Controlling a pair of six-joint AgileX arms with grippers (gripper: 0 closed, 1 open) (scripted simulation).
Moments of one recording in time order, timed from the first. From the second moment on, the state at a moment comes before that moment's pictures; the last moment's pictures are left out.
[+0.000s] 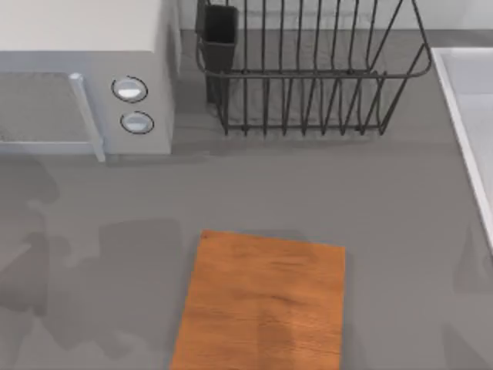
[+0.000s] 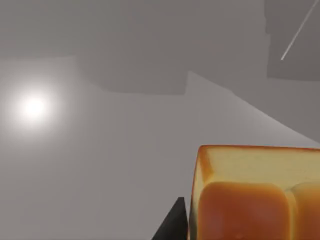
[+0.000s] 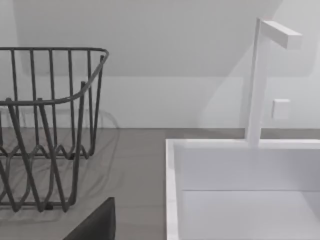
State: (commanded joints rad) left arm 0.23 1.69 1.24 -1.12 0.00 1.13; right arm 0.00 0.00 0.00 0.00 0.00 0.00
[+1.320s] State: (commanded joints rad) left arm -0.43 1.93 1.32 -1.11 -0.02 -1.47; right arm 0.00 0.00 0.00 0.00 0.00 0.00
